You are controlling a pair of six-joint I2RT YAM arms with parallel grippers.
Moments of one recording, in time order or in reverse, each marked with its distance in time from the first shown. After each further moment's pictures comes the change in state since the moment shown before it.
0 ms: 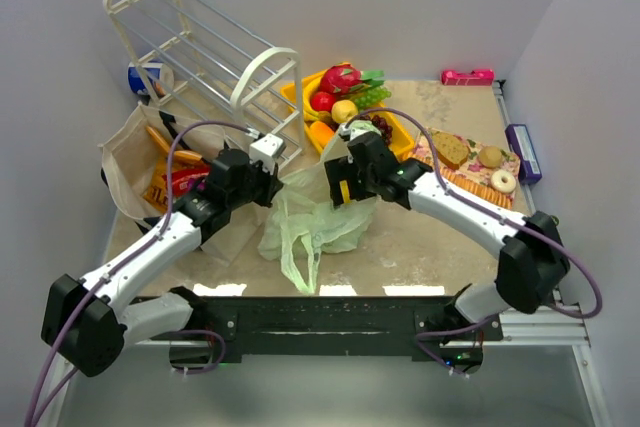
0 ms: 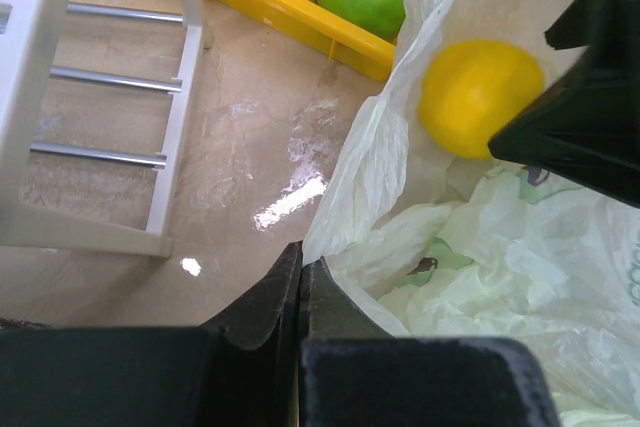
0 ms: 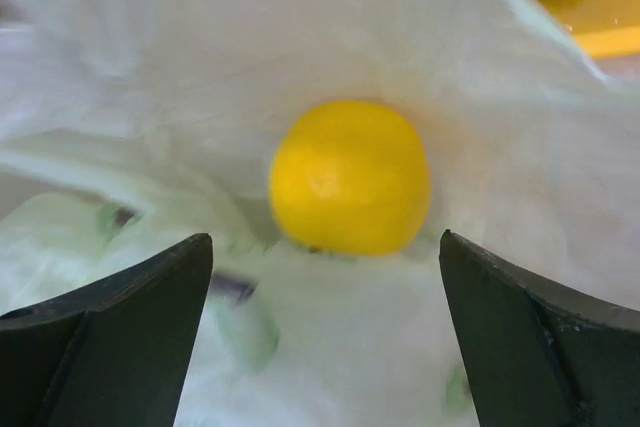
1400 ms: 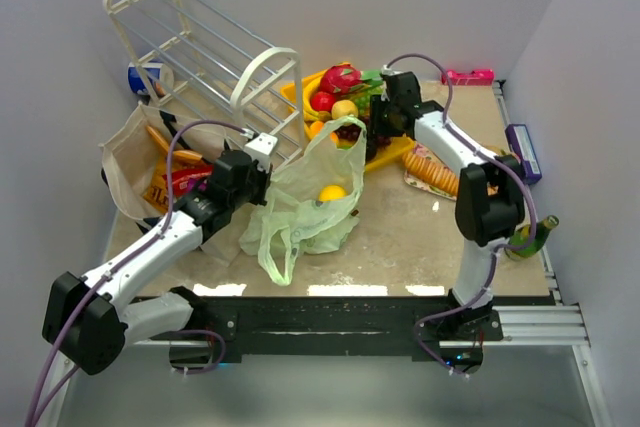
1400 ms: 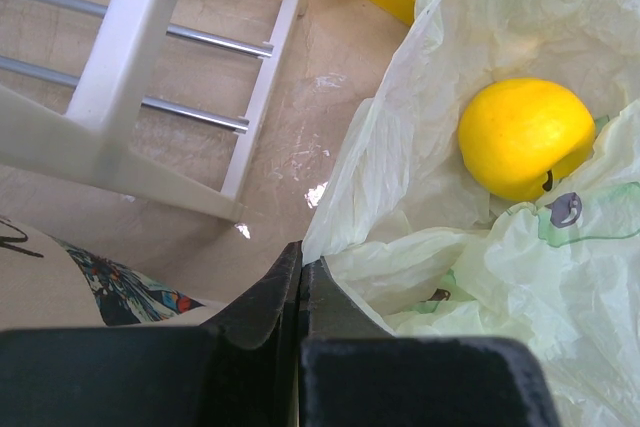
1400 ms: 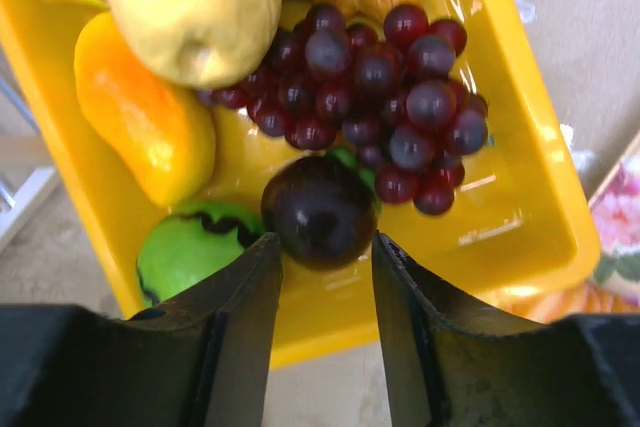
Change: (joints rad) left arm 0.000 0.012 0.000 -0.043 -0.189 0.003; right arm -0.402 0.396 0.429 0.045 -0.138 -0.059
